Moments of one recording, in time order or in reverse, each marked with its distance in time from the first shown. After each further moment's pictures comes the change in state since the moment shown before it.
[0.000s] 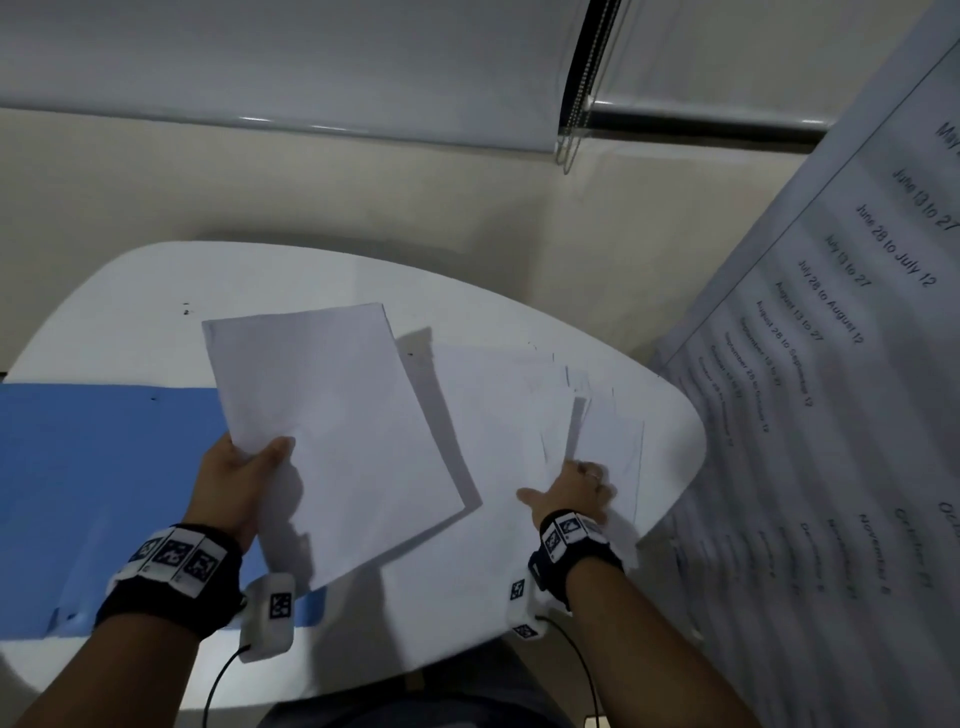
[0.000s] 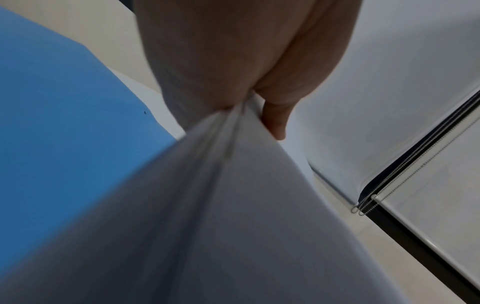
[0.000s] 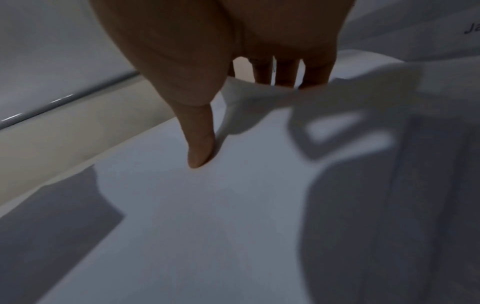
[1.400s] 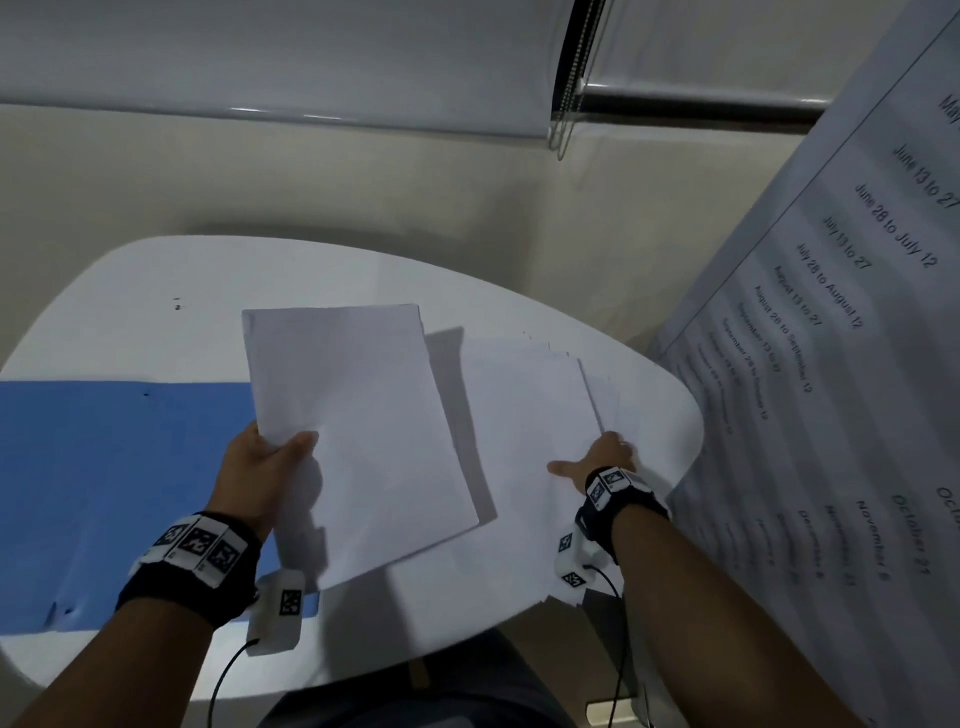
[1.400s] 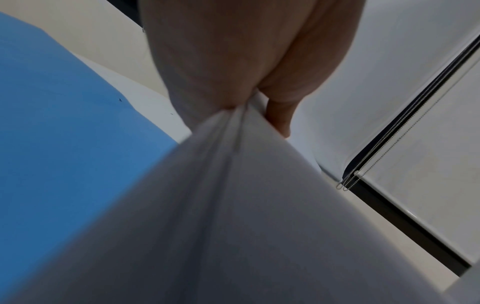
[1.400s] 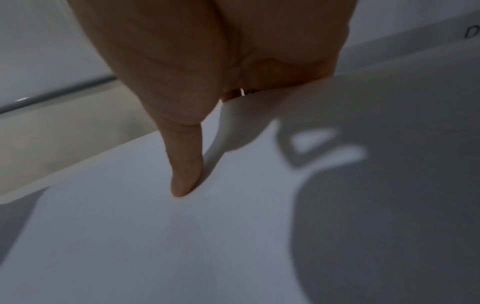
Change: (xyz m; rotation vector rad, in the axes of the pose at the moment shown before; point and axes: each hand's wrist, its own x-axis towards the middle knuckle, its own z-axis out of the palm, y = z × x) left_hand 0.000 -0.005 0.020 0.067 -0.089 0.016; right_hand 0.054 0.018 -0.042 -0.034 -0.093 0.028
